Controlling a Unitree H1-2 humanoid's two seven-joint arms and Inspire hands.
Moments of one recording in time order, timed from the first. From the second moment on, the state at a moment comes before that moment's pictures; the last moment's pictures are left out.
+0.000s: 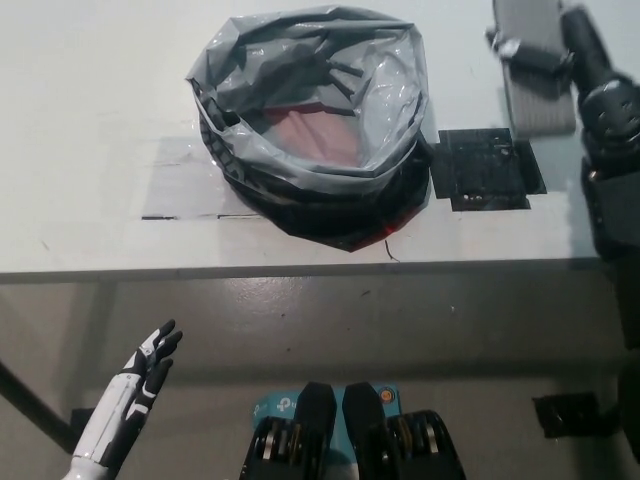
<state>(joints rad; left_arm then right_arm) 0.09 0.26 -0.03 -0.14 0.07 -0.06 -0.13 -1.04 -0.21 -0.16 0.65 -0.44 0.23 0.07</state>
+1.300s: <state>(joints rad) 0.09 0.27 -0.04 -0.14 0.07 -0.06 -0.15 -1.26 -0.03 0.28 0.68 -0.43 0.28 0.11</state>
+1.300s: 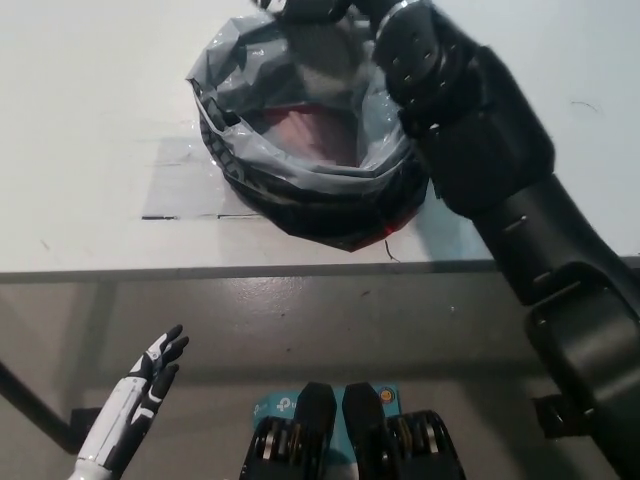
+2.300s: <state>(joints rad) 0.08 0.28 -0.04 -0.14 0.10 -0.06 -0.17 -1.20 -0.11 0.56 0.80 -0.54 0.18 0.26</state>
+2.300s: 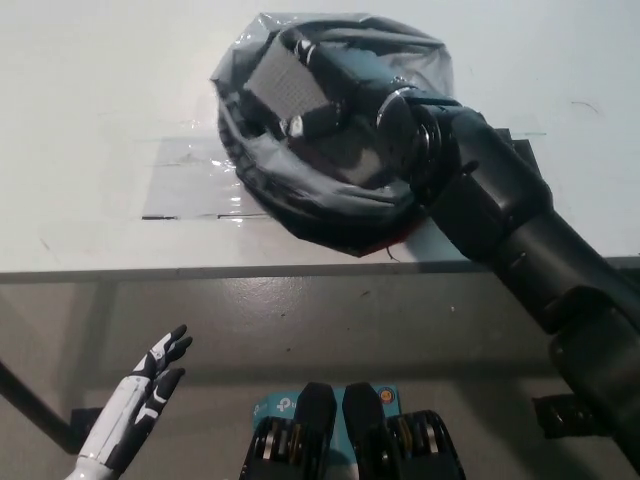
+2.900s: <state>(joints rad) 0.06 0.28 -0.04 -0.14 0.10 -0.06 -0.17 -1.23 -0.15 0.59 0.72 -0.58 0.25 0.45</state>
